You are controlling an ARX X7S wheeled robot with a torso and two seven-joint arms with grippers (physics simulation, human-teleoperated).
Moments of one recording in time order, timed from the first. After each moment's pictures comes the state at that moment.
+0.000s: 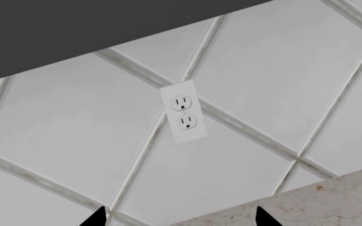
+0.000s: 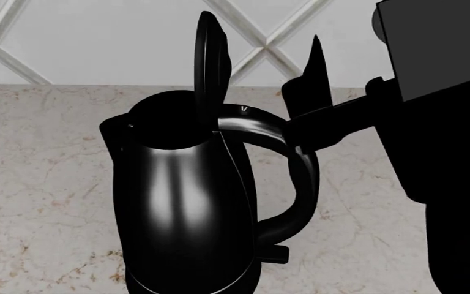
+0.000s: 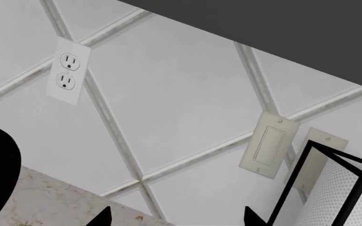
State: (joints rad) left arm -1.04 -0.62 0.02 0.64 -1.08 -1.37 -0.52; right arm 1.08 0.53 -0.10 -0.63 0.78 1.42 0.28
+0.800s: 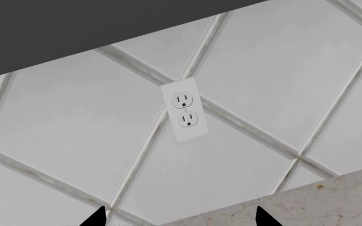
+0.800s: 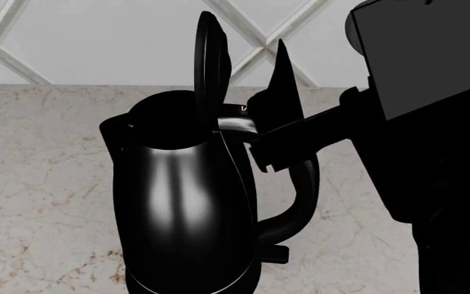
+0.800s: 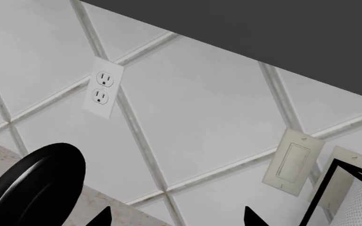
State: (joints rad) left arm -1.03 -0.63 0.03 0.64 -1.11 -1.36 -0.55; right arm 1.14 0.49 -0.01 -0.71 1.04 1.54 0.40
